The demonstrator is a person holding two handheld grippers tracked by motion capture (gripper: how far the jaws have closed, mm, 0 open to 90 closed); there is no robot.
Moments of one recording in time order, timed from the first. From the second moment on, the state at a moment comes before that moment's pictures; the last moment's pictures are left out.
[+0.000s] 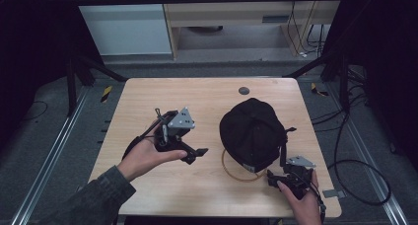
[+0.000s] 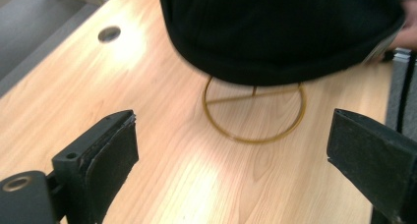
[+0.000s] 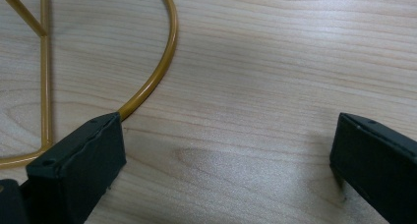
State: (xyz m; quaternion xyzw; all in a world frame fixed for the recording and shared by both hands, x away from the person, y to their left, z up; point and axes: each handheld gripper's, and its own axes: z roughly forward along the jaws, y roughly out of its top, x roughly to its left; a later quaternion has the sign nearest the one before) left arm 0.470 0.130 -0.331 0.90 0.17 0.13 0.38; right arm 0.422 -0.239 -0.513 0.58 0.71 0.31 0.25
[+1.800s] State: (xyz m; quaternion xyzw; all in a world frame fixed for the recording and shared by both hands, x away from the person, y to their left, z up) left arm 0.479 0.253 -0.484 0.89 0.32 0.13 0.31; right arm 0.422 -0.239 -0.513 0.58 0.71 0.31 0.25
